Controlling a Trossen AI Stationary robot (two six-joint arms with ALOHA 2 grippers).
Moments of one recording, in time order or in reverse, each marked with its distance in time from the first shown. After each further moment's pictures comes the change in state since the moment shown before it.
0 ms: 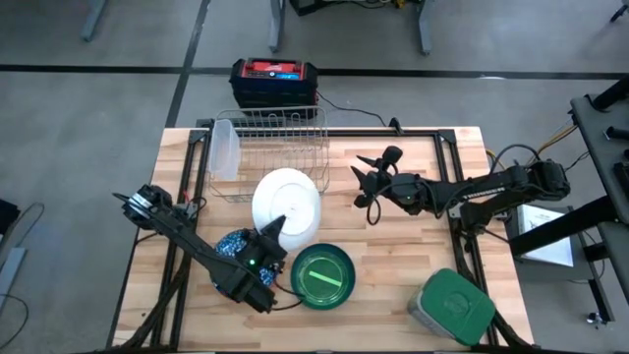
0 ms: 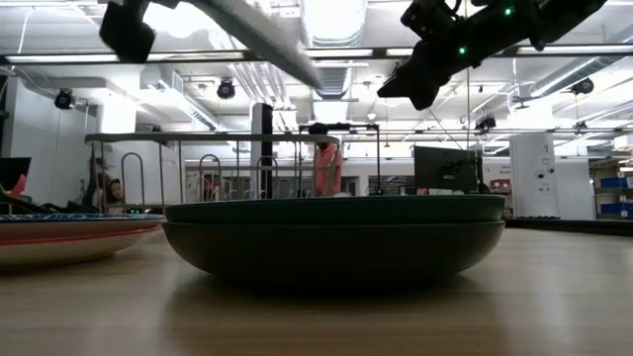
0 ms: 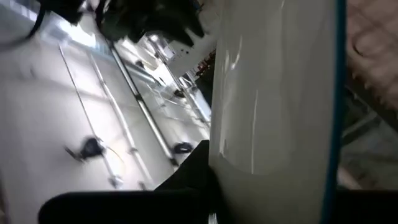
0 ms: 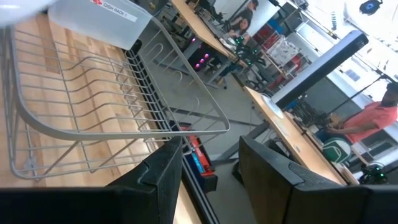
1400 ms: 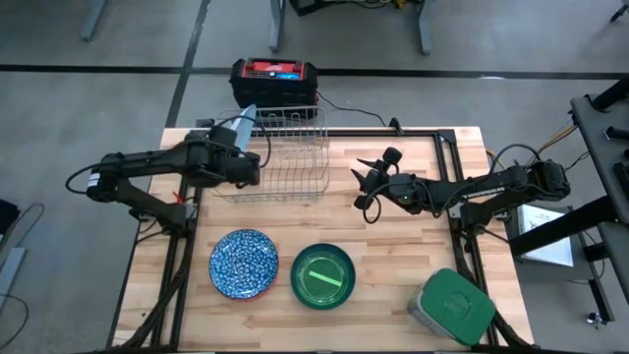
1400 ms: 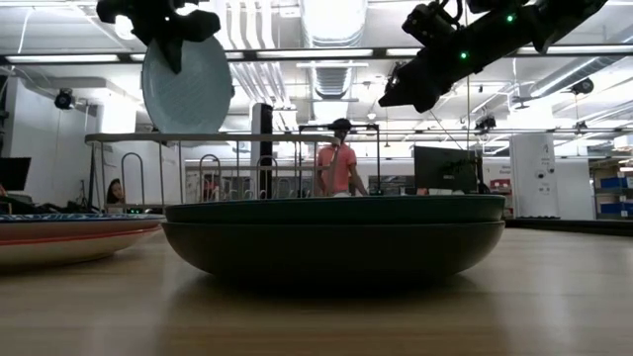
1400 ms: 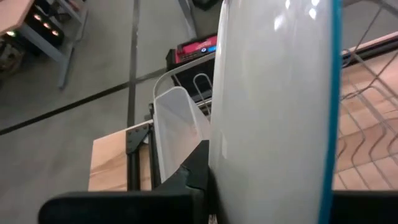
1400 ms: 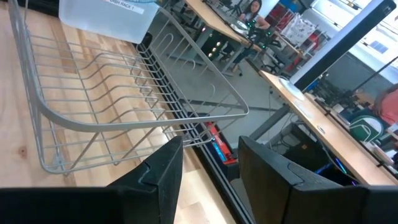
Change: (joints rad) left arm 0.707 -0.435 0.077 -0.217 0.641 -1.472; right arm -0.010 0.000 -0.005 -0.074 -0.035 0.166
